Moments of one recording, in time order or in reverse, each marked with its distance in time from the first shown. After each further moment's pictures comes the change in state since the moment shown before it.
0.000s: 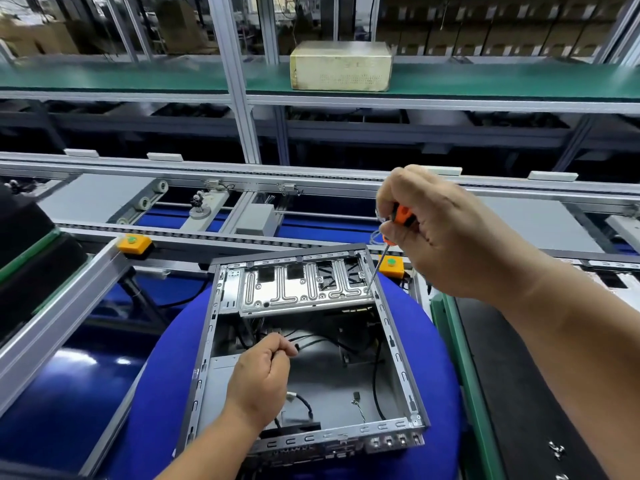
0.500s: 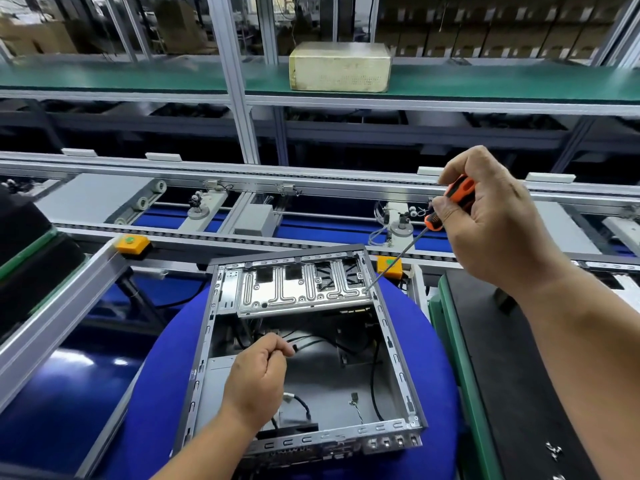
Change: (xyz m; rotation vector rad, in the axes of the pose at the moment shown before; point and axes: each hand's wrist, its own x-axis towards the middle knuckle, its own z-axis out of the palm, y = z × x) left_hand 0.002 -0.002 0.000 0.005 0.003 -0.002; right_hand -0.019 0.038 -0.006 0.055 0.291 0.301
